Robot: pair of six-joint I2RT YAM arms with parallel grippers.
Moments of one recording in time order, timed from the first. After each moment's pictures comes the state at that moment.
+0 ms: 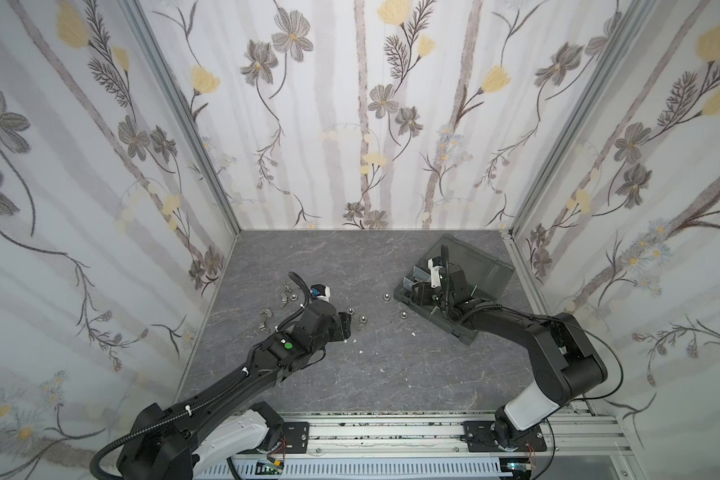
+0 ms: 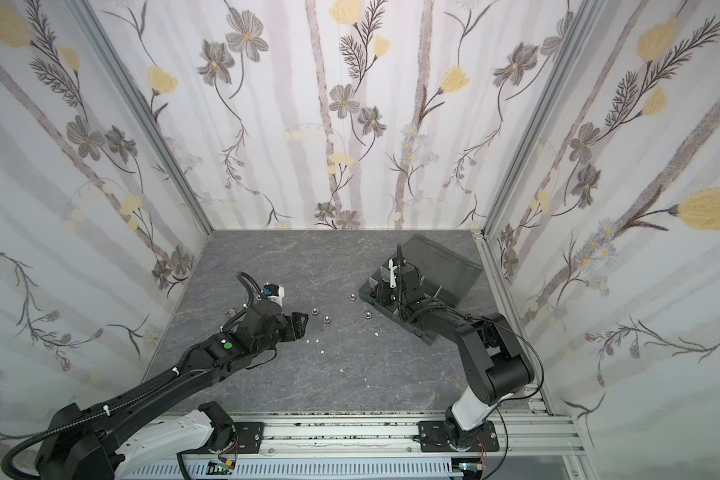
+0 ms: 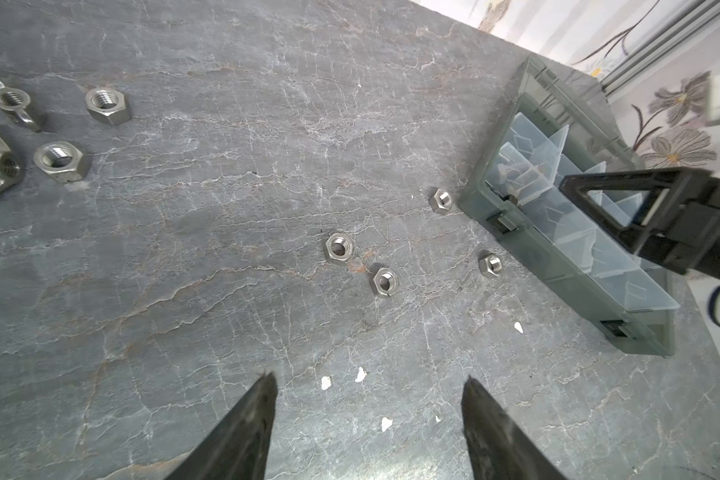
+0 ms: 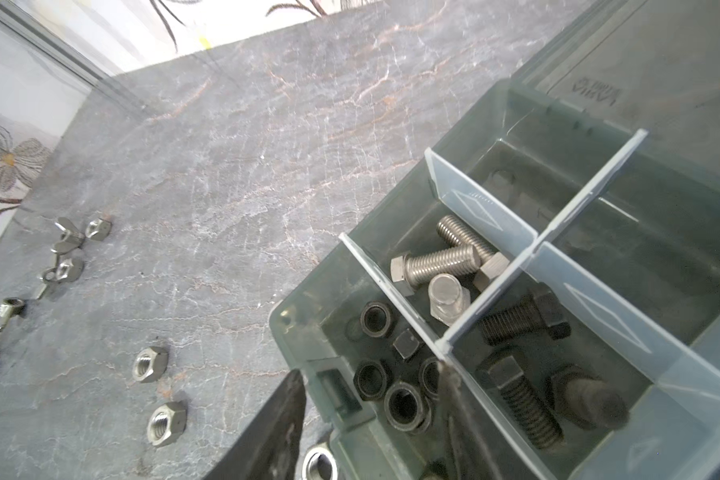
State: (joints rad) left arm -0.69 1.06 0.65 -0.29 -0.17 -0.66; right arm 0.42 1.60 0.83 0.16 -0.09 0.39
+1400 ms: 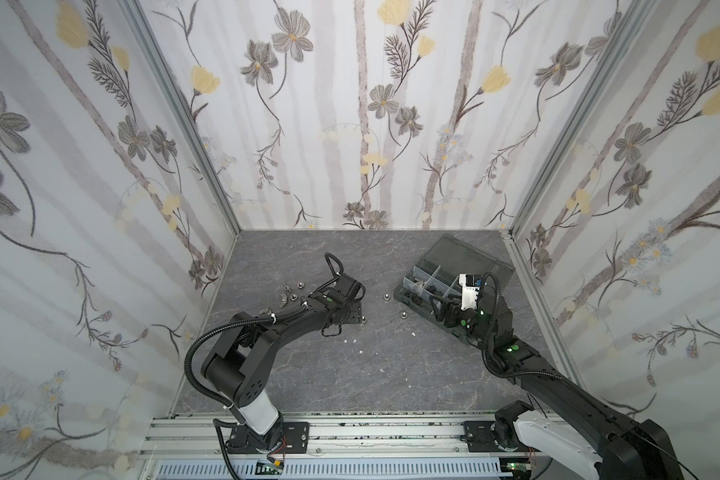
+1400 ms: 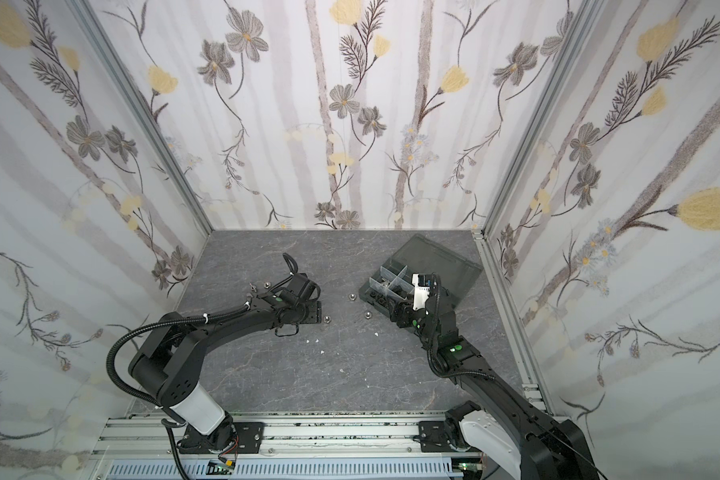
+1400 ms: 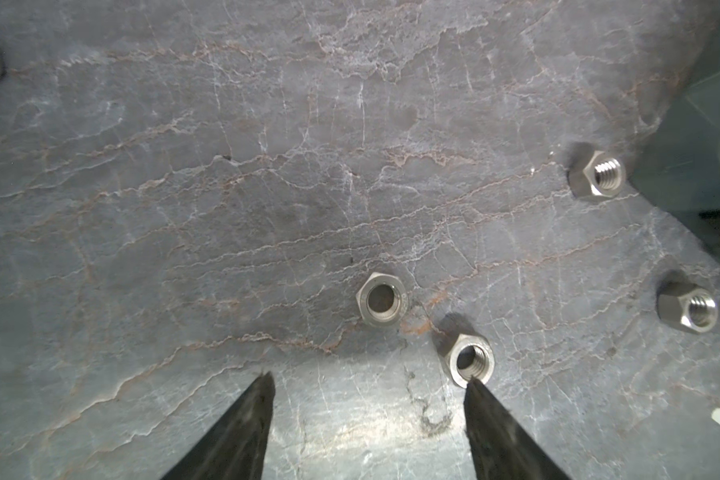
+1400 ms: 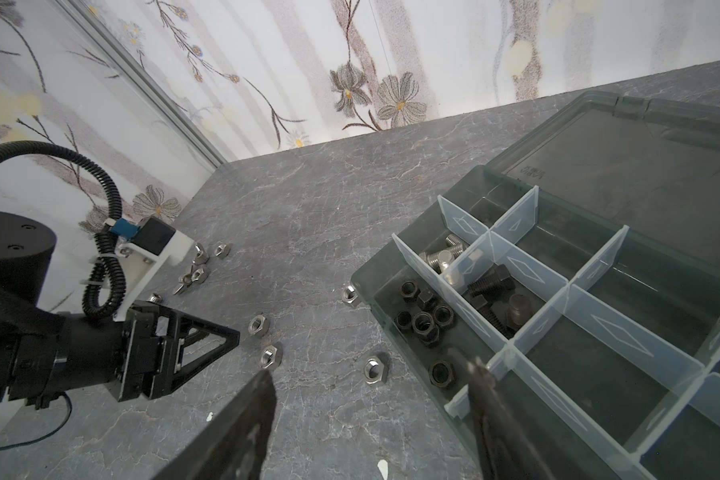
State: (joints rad) left arm -0.60 1.68 1.00 -0.38 -0.15 -0.55; right arm 0.42 0.97 0.47 0.18 -0.10 0.40
